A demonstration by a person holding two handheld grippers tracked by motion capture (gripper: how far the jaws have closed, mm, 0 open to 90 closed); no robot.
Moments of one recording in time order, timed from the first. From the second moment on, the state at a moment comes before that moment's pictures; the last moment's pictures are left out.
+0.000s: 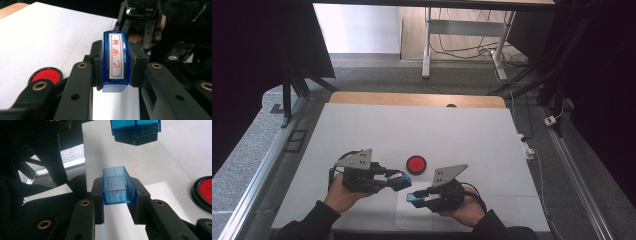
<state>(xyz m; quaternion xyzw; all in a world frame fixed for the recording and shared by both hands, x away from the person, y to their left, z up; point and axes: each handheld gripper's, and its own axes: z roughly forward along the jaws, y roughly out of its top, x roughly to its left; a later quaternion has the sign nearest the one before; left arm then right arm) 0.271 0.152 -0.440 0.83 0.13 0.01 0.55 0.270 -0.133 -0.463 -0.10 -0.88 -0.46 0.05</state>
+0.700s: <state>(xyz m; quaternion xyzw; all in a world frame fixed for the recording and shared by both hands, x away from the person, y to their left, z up) 0.268 0.155 -0.442 0.83 0.16 0.02 0.54 0.263 -0.157 -0.452 -0.13 -0.88 -0.46 -0.01</state>
